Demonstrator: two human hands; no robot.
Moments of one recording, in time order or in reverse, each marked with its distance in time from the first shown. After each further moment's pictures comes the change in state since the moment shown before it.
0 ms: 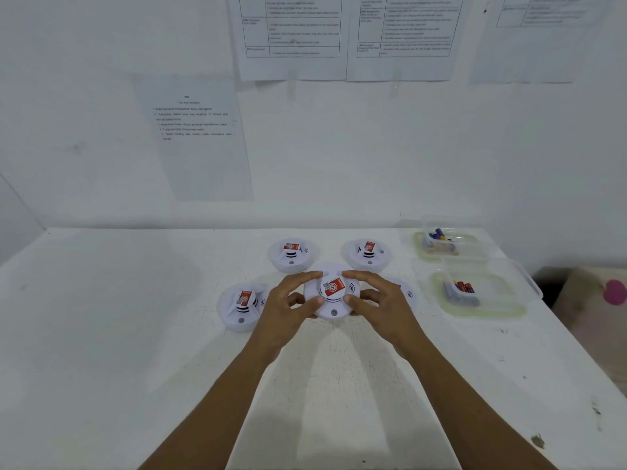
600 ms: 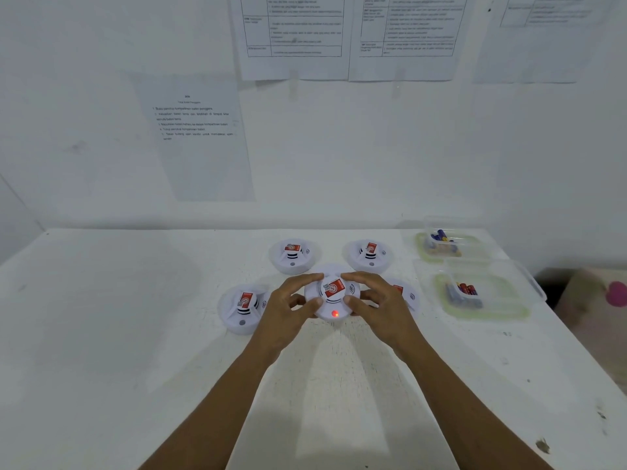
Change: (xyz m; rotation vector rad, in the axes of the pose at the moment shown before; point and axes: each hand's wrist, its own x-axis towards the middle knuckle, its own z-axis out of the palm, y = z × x) left_hand 0.010 -0.014 -0.005 0.040 -0.011 0.038; right_hand 0.007 0.011 0.005 -0.093 0.012 -0.037
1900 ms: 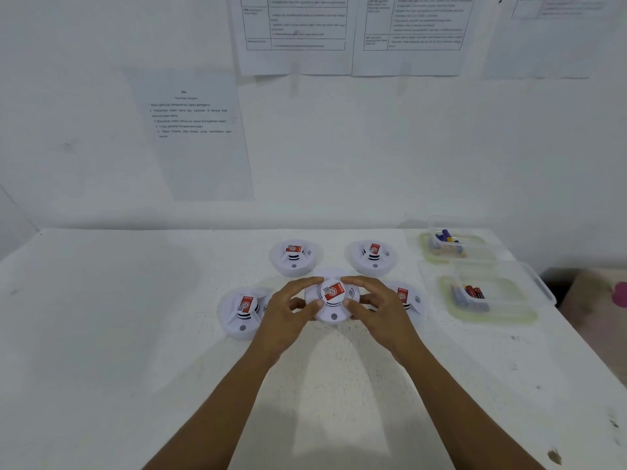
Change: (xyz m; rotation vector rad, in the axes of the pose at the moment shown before) left_hand 0.017 -0.021 -0.006 0.074 0.018 0.019; right_hand 0.013 0.019 0.011 -0.022 0.045 0.032
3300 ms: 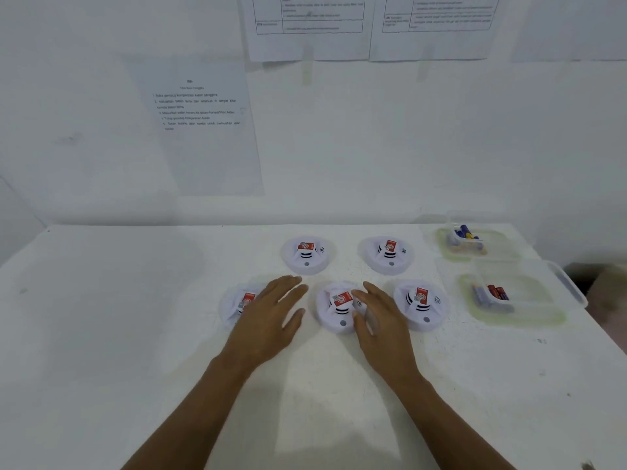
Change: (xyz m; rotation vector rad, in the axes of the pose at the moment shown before) left_hand -0.008 -0.013 -0.063 1.033 0.028 0.562; right_hand -0.017 0.035 0.039 -0.367 0.196 -0.204
